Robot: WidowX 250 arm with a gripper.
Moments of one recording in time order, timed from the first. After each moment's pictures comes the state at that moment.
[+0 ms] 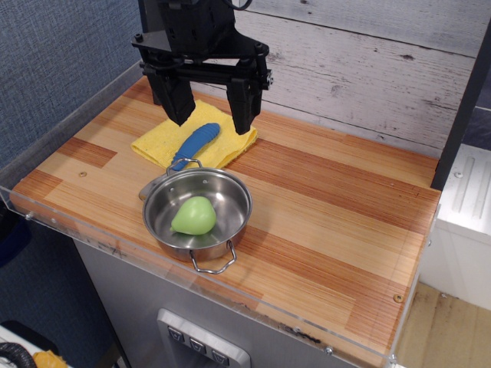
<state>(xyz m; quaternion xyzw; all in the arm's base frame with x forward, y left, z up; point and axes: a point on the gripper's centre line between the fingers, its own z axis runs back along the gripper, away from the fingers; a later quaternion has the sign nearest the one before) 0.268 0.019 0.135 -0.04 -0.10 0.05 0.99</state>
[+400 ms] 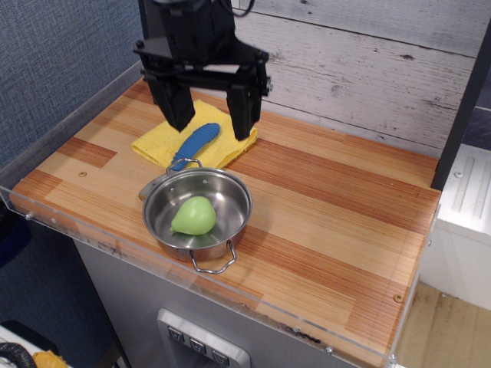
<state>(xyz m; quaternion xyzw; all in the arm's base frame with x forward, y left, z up) 0.267 0.018 0.129 -0.04 -0.09 0.05 0.99</state>
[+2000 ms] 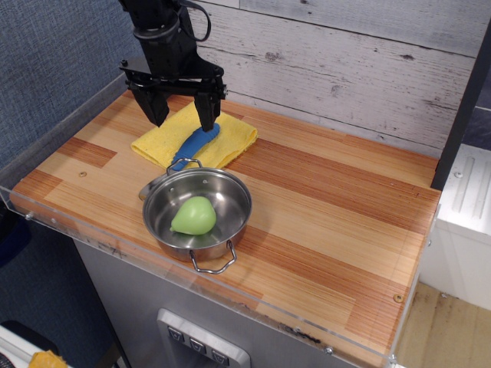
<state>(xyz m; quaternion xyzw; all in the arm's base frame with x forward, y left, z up) 0.327 0.101 0.063 -0.01 -0.11 0.10 0.99</state>
